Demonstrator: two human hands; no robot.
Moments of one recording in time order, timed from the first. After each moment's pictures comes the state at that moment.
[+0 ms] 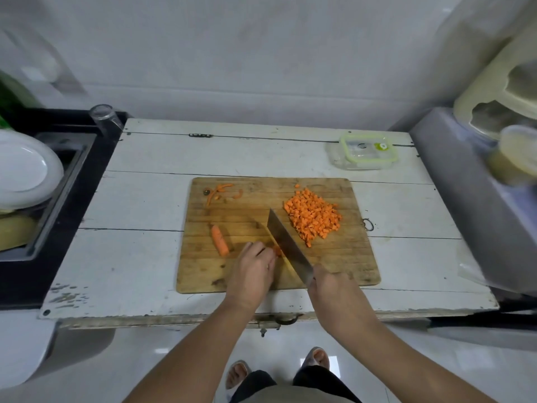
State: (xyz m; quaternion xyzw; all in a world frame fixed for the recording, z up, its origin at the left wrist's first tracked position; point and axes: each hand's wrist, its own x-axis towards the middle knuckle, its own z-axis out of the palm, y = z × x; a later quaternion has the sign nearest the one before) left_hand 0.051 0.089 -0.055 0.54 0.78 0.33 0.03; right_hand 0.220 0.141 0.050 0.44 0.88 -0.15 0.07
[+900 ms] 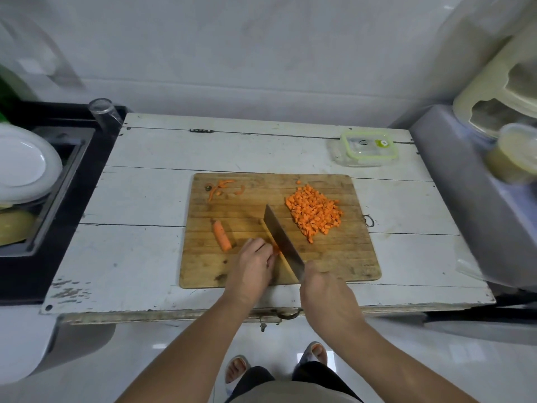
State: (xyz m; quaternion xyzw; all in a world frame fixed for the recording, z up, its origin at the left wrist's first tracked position) left_hand 0.042 0.085 -0.062 0.55 0.76 0.34 0.06; right_hand 0.200 0.120 0.050 0.47 0.86 -0.15 0.10
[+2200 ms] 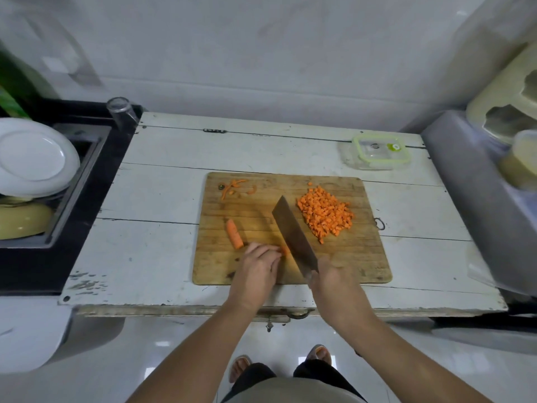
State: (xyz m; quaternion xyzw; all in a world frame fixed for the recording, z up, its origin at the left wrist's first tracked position) left_hand 0.036 0.064 -0.062 0.55 0.74 0.38 0.06; right_hand 0.196 0.126 0.046 0.46 0.86 -0.19 0.02
